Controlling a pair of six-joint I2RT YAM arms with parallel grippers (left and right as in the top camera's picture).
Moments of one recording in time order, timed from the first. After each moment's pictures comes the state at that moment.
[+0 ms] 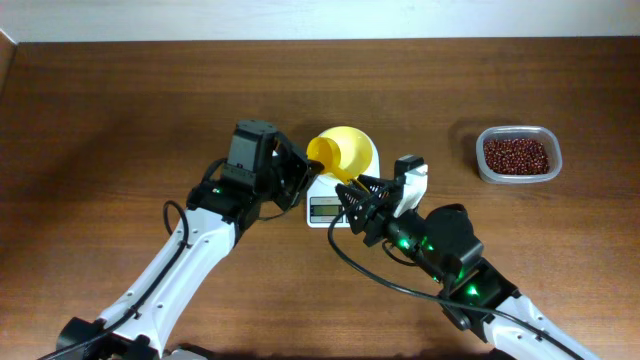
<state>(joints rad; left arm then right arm) -0.35 1.43 0.97 -0.30 0.39 -1.32 0.65 1.09 0.52 0.41 -0.11 0.56</state>
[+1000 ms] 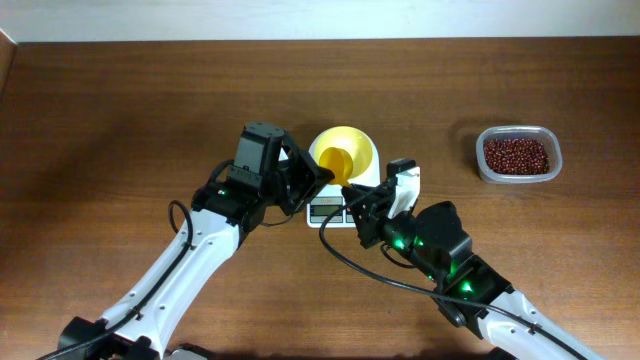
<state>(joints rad) -0.38 1.43 0.97 -0.31 0.46 -1.17 0.66 1.12 0.52 0.36 -0.11 0.55</state>
